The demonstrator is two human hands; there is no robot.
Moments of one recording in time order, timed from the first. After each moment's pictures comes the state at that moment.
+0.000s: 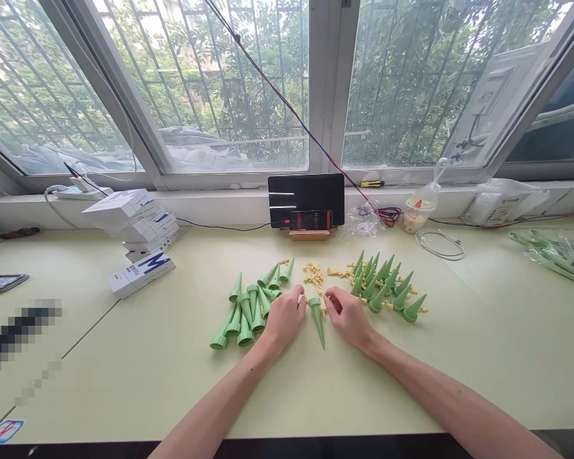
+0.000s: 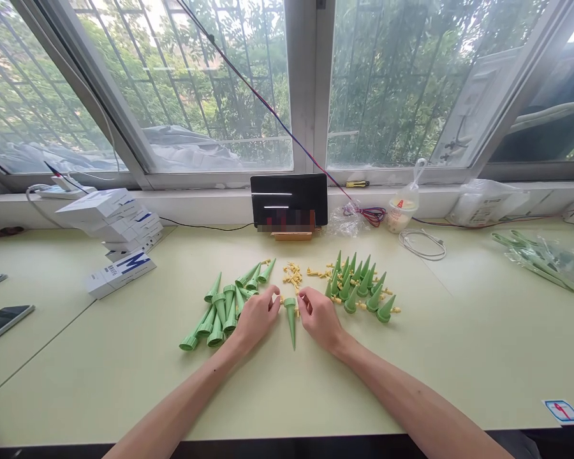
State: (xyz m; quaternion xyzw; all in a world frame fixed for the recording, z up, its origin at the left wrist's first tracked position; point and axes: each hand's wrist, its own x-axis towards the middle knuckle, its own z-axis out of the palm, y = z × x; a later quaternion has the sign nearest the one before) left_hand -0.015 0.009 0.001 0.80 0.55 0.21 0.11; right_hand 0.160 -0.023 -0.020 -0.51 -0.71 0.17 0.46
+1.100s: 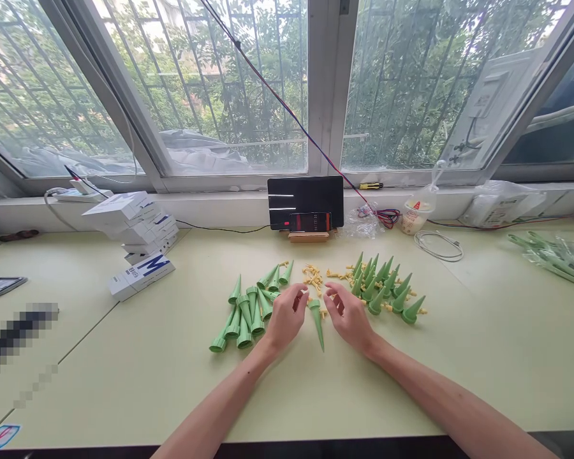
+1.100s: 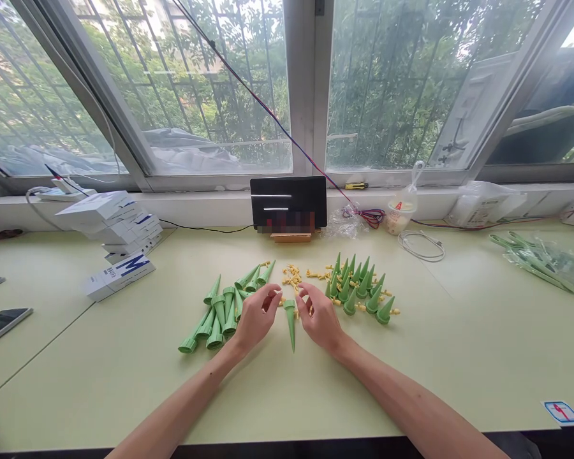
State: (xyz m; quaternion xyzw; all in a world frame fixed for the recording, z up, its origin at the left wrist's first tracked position) left_hand -0.015 0.007 0.001 0.77 0.44 0.41 0.22; right_hand 0.159 -0.026 -0.014 -0.50 -0.68 0.18 0.50
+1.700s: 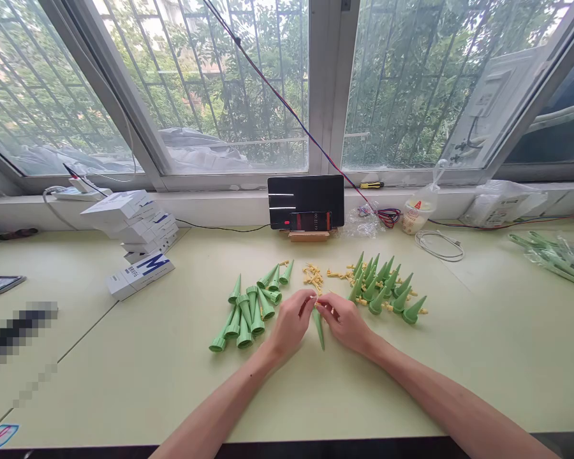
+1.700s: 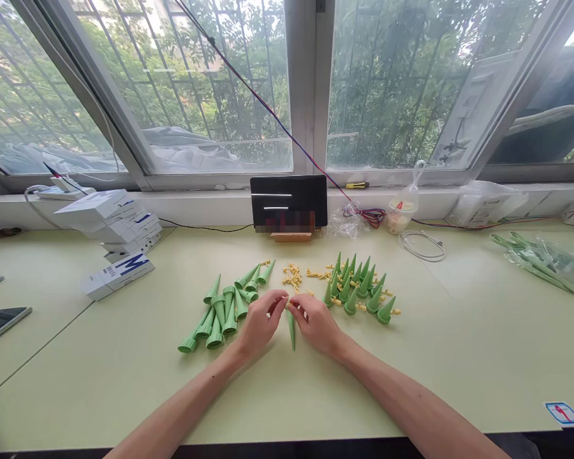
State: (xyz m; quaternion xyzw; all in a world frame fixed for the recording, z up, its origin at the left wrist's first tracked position) left_hand -0.009 -0.002 -0.003 0.79 0.39 0.41 0.25; right_hand 0.159 -0.024 -0.020 -0.43 -0.75 0.21 0.46
